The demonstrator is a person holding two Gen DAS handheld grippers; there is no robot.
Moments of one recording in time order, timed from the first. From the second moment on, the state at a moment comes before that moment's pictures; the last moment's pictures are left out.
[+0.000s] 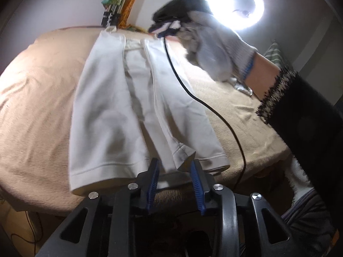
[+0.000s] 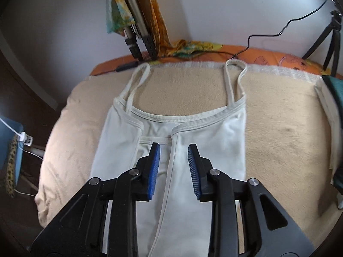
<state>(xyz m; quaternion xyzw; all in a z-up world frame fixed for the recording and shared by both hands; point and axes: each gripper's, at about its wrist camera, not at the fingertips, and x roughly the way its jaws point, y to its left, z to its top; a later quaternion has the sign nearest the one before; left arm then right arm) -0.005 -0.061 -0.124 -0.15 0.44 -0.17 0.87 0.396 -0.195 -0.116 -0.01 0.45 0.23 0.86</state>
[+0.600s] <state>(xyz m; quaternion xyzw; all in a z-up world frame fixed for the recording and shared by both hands) -0.018 0.044 -0.137 -0.19 0.44 -0.09 0.87 0.145 -0.241 -0.156 -0.12 0.45 0.30 0.83</state>
